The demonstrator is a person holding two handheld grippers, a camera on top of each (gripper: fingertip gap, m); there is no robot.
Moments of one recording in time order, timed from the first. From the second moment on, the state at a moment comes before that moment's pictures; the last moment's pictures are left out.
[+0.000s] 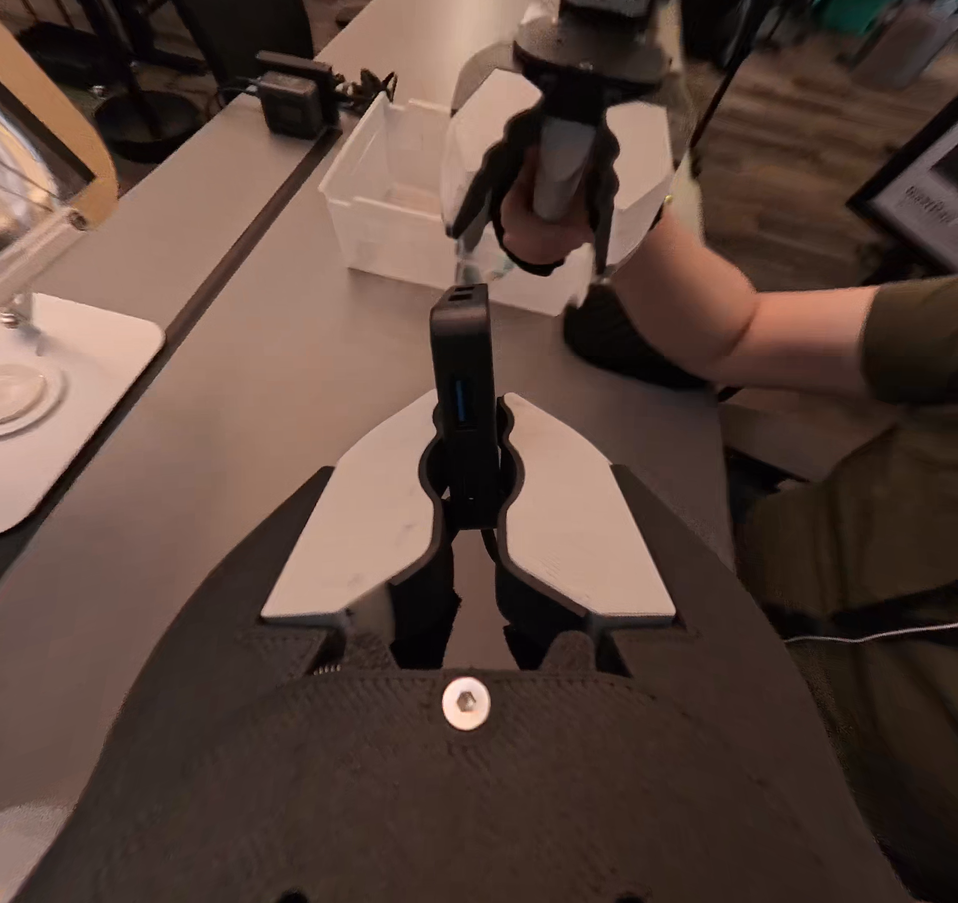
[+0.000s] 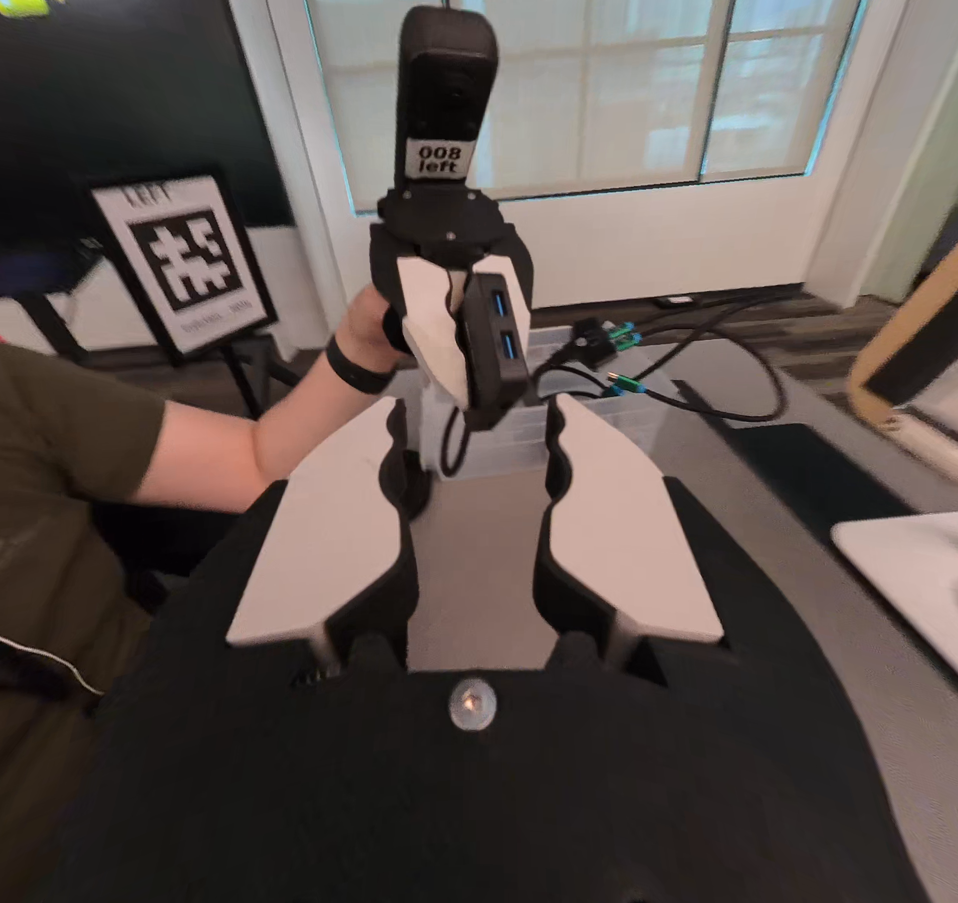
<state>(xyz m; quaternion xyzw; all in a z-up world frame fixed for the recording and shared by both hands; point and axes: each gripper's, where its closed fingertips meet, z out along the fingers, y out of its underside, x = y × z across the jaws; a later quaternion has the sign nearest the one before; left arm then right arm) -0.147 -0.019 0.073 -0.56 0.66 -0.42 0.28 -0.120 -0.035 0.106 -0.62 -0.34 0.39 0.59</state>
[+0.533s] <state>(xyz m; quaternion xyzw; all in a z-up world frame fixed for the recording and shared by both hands) -0.144 -0.037 0.024 -0.56 0.74 -0.30 0.23 -0.143 -0.033 0.052 -0.61 -0.45 0.37 0.53</state>
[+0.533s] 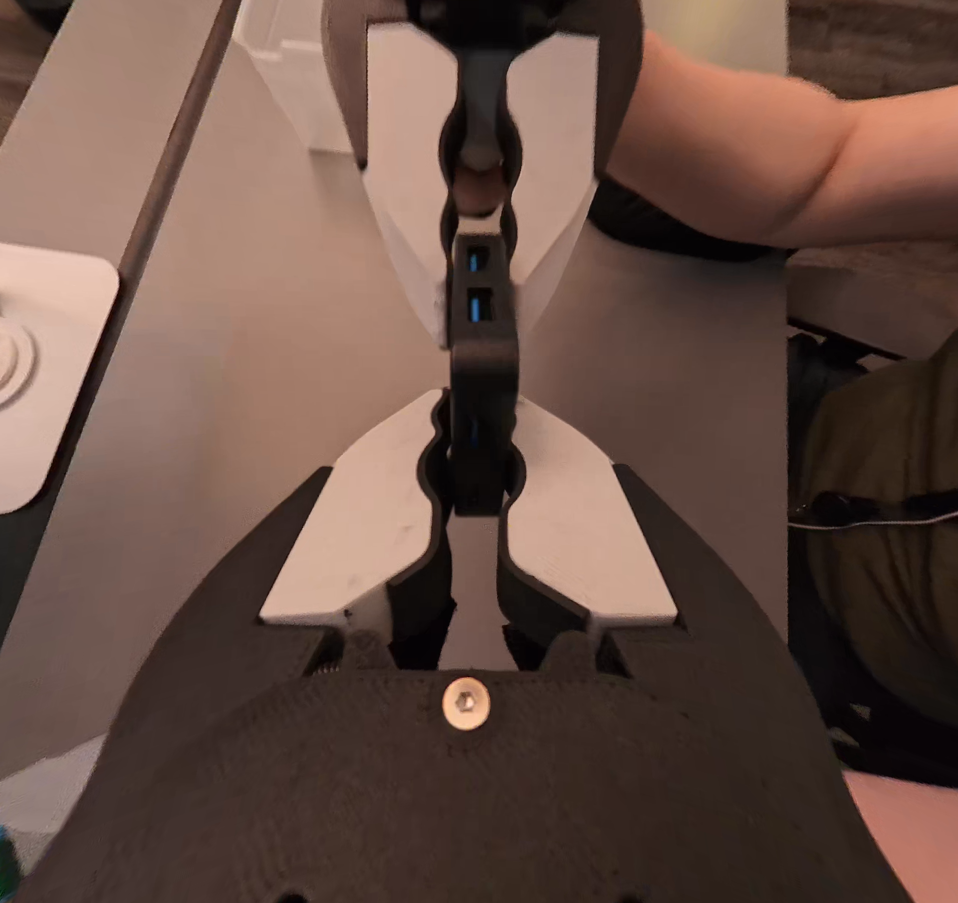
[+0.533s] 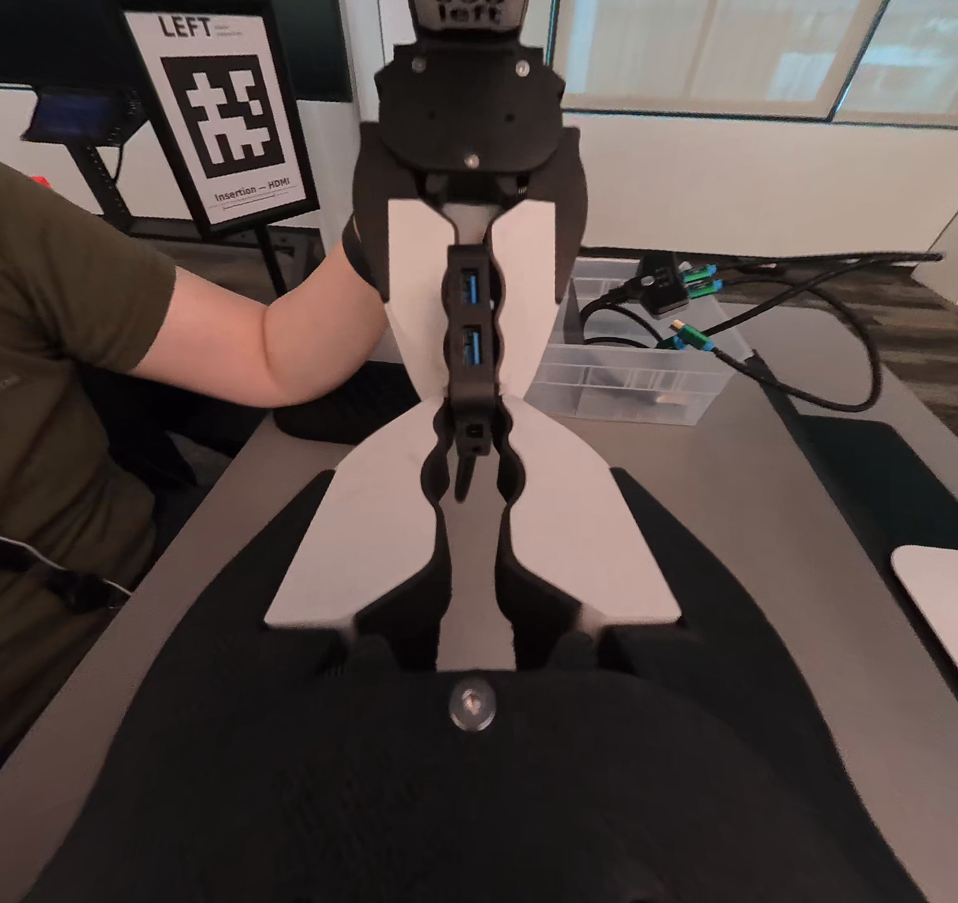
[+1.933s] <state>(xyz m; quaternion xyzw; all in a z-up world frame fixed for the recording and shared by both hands) -0.147 -0.032 0.092 -0.52 0.66 -0.36 0.39 0.237 -0.044 -0.058 -0.91 -0.12 -0.12 0.38</state>
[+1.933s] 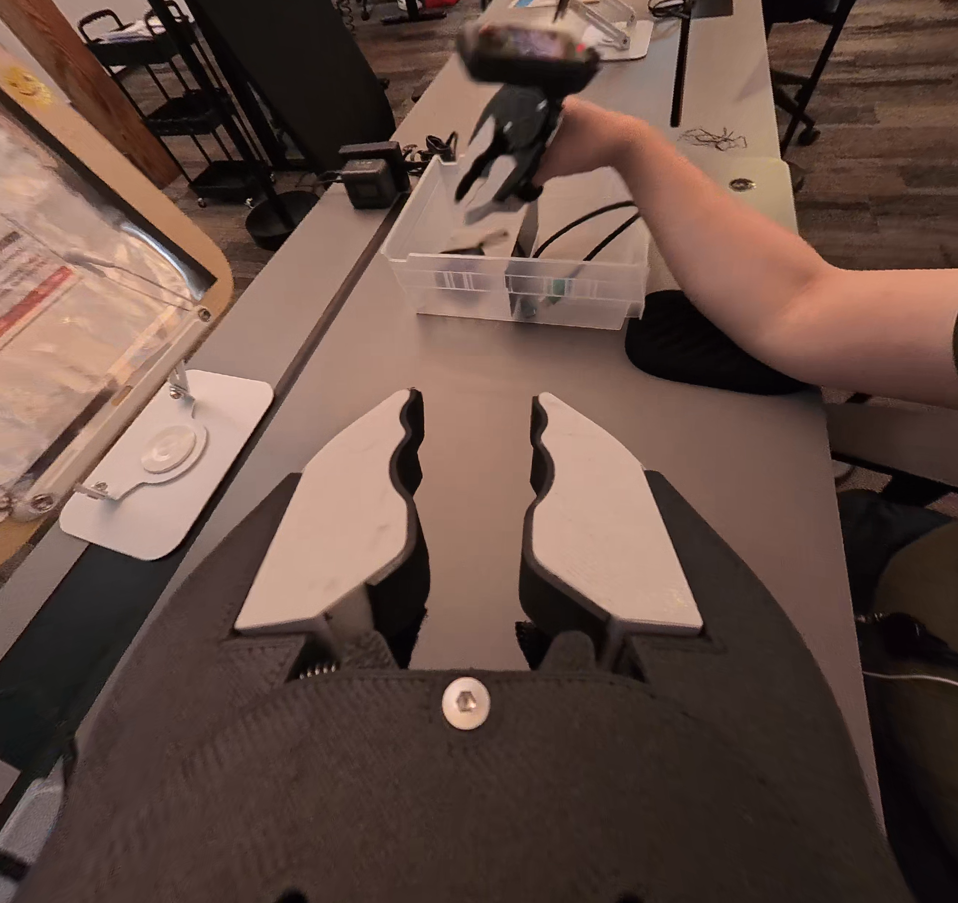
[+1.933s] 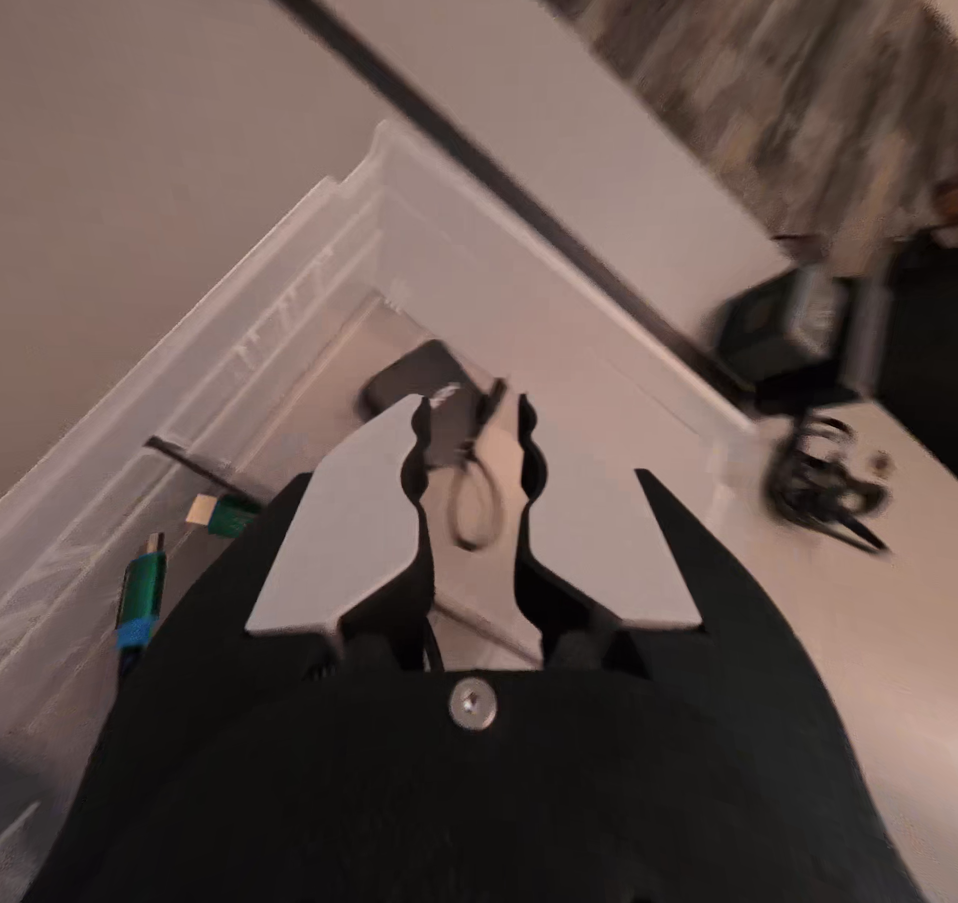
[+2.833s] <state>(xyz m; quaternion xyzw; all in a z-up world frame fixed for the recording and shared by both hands) -0.267 0.050 0.128 -0.64 0.52 -0.28 0.50 0.328 -0.188 -0.095 -0.89 0.32 0.03 0.31</state>
